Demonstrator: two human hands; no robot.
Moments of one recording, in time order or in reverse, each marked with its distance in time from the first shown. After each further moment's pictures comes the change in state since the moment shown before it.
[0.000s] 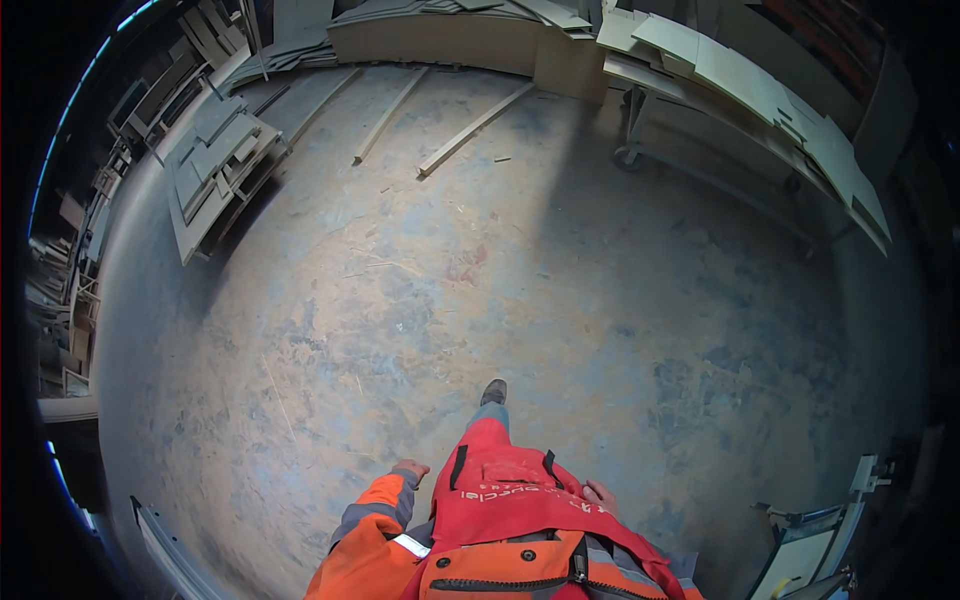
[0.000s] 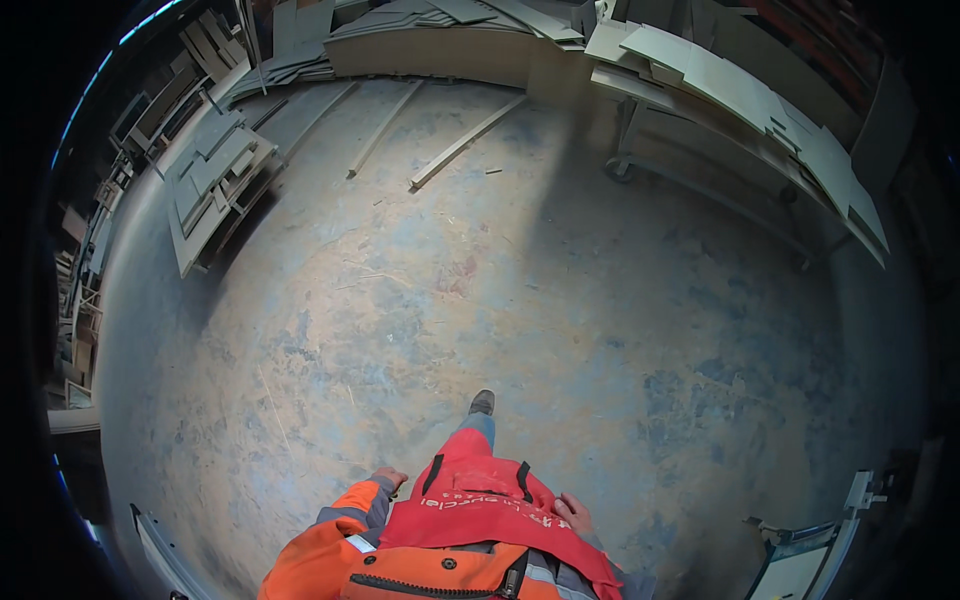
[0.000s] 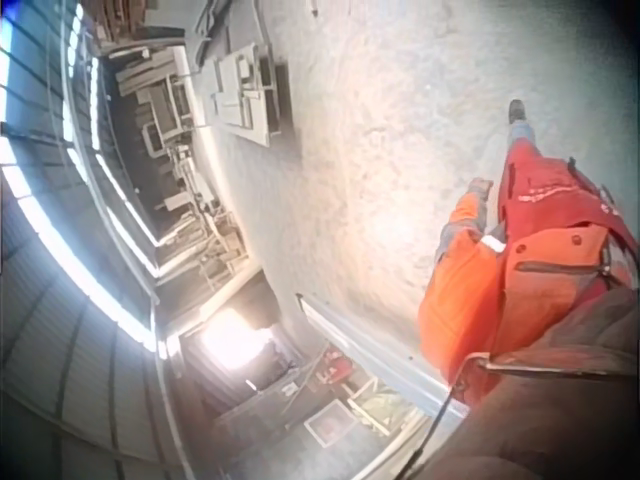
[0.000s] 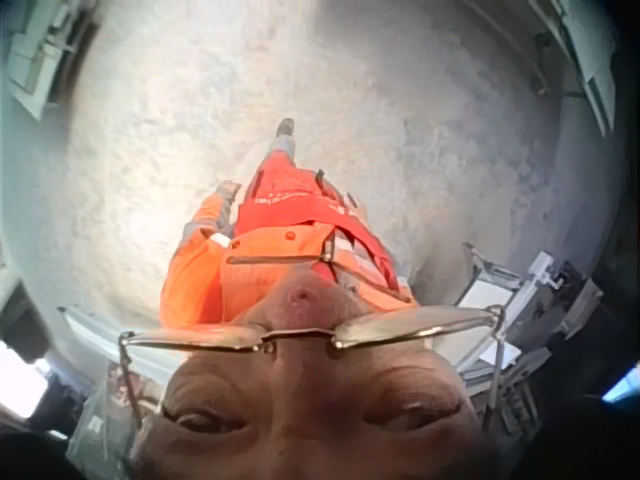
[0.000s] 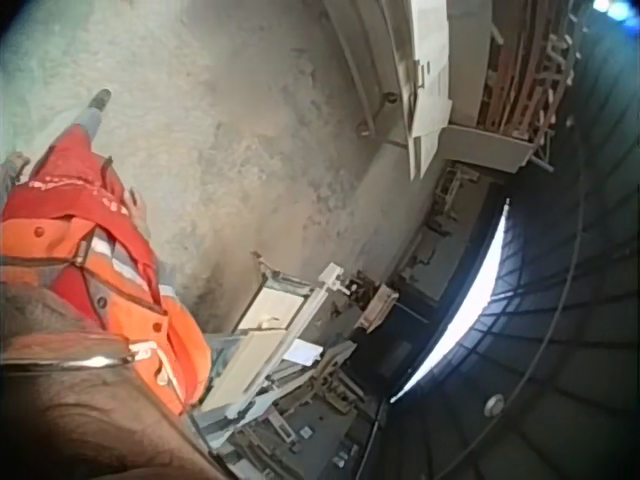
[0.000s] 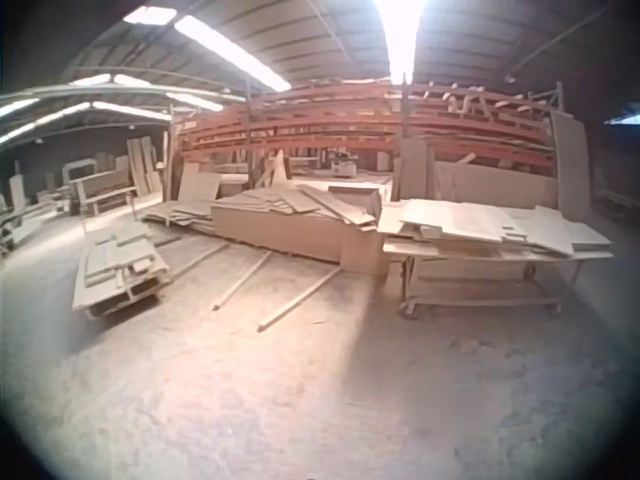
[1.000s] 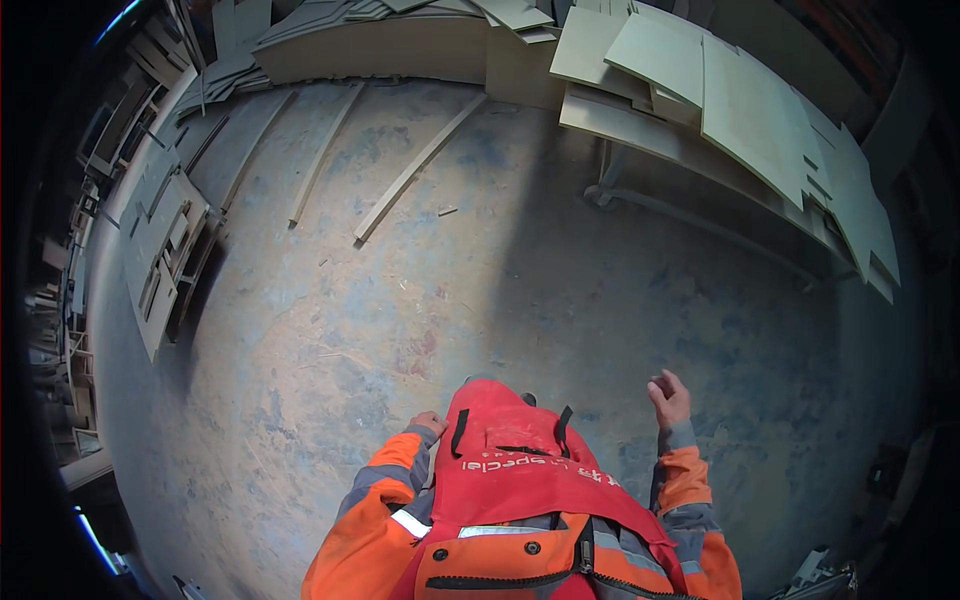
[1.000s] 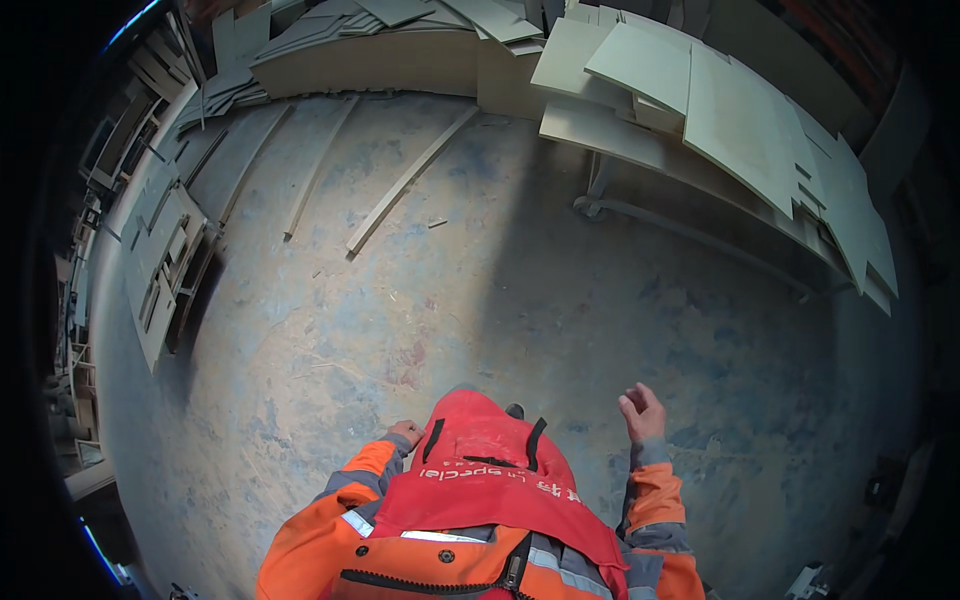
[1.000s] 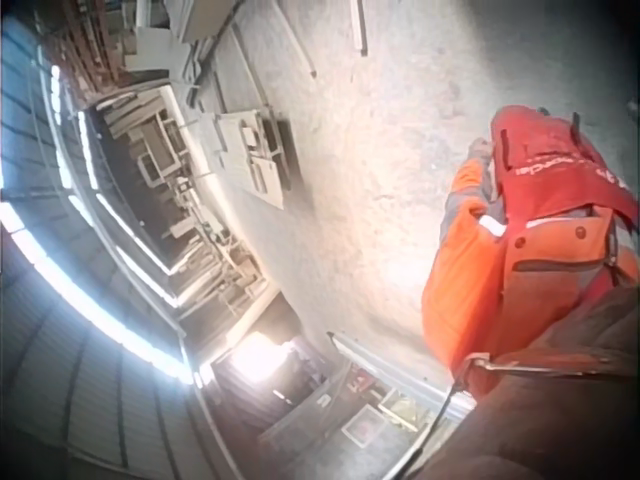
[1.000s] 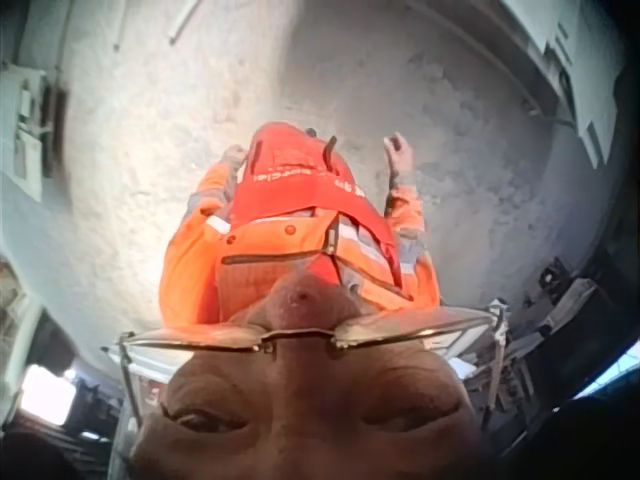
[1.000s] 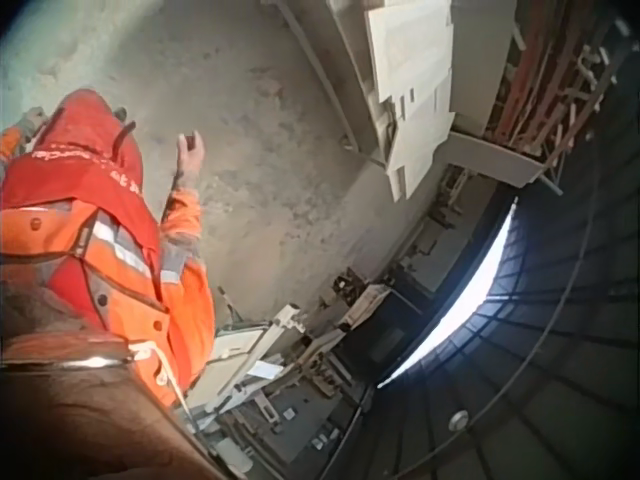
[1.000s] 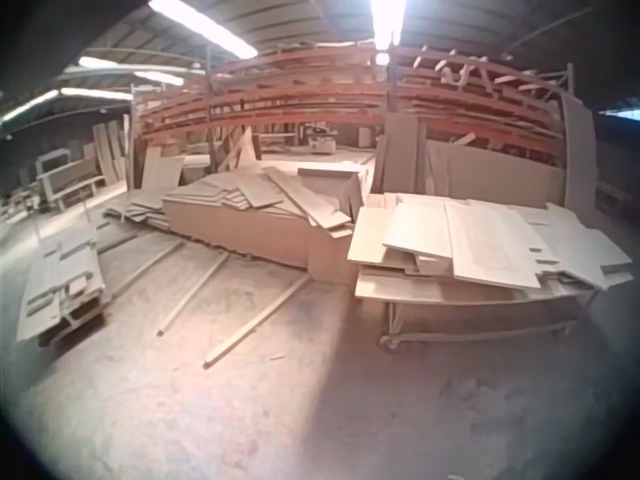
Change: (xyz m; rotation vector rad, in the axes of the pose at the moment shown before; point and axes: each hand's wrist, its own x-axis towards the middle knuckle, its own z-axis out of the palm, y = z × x) left_hand 0.260 0.556 -0.362 -0.085 0.095 0.122; right_hand 0.548 -0.504 -0.350 0.036 0.430 -0.313
